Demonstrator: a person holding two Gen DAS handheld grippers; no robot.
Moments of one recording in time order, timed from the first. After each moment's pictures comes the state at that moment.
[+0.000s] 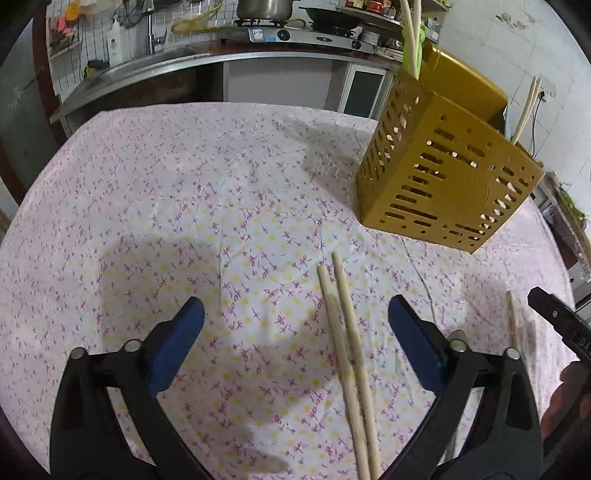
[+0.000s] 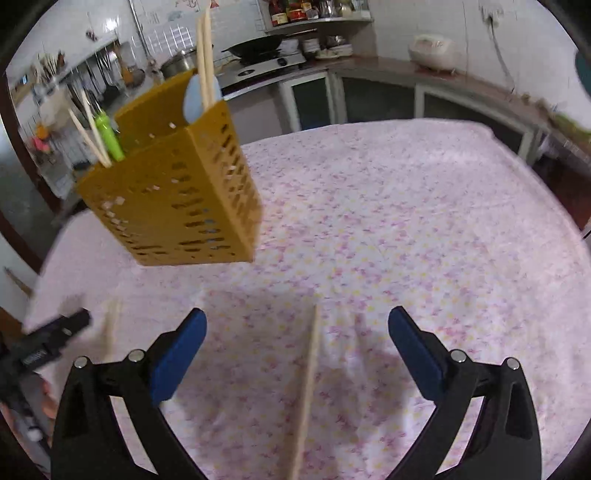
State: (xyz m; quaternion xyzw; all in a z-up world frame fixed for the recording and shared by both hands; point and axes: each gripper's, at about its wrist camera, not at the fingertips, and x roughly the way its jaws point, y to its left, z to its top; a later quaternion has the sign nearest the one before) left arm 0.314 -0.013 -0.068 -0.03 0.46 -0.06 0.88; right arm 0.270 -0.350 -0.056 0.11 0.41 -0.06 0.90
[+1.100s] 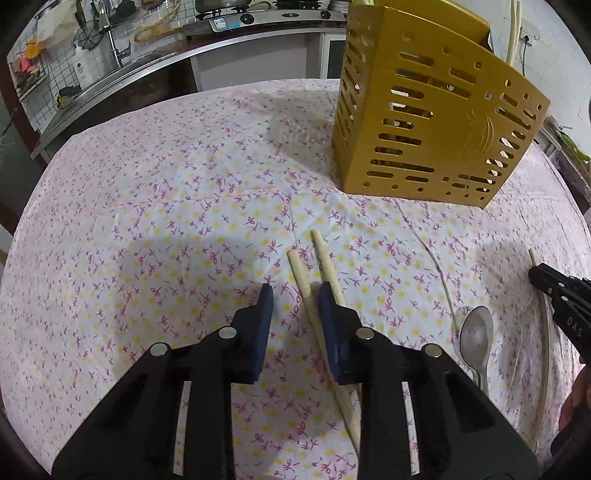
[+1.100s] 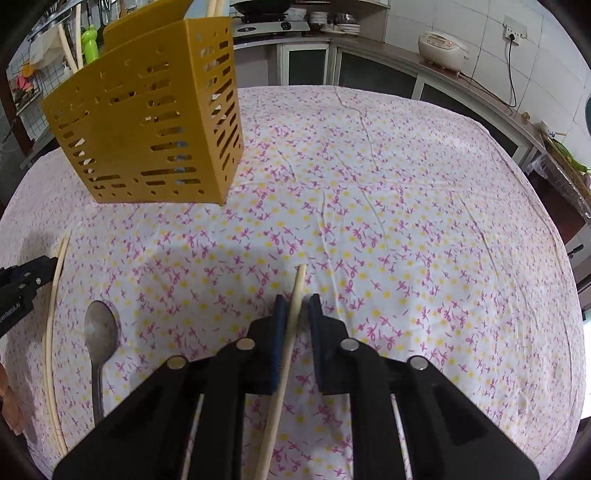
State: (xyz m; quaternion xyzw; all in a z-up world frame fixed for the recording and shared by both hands) left arm 0.325 -0.048 -0.086 0.05 0.49 -0.09 0.87; right arm 0.273 -0.337 -0.091 0.03 0.48 -0.08 0.88
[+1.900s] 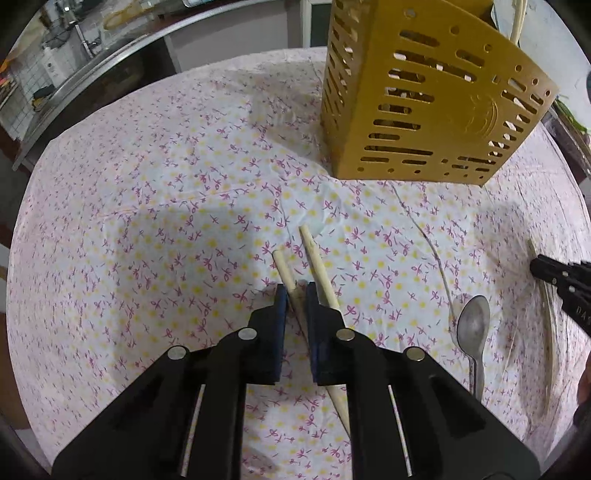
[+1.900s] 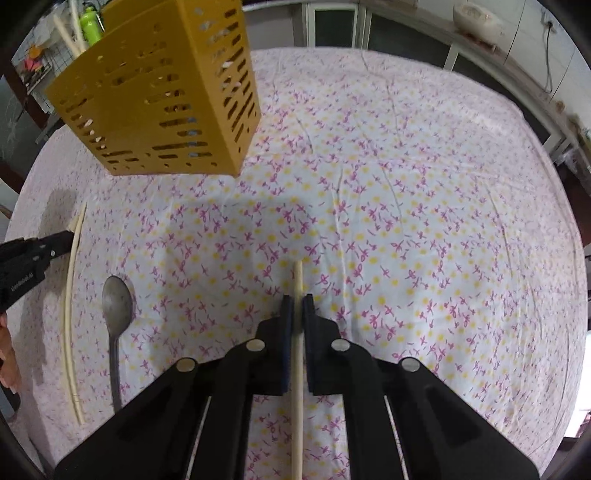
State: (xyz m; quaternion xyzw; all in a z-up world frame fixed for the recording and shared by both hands) left arm 0.360 -0.053 -0.079 0.08 0.56 -0.11 0.81; right arm 0.298 -0.355 -0.083 0.05 0.57 -0.01 0.82
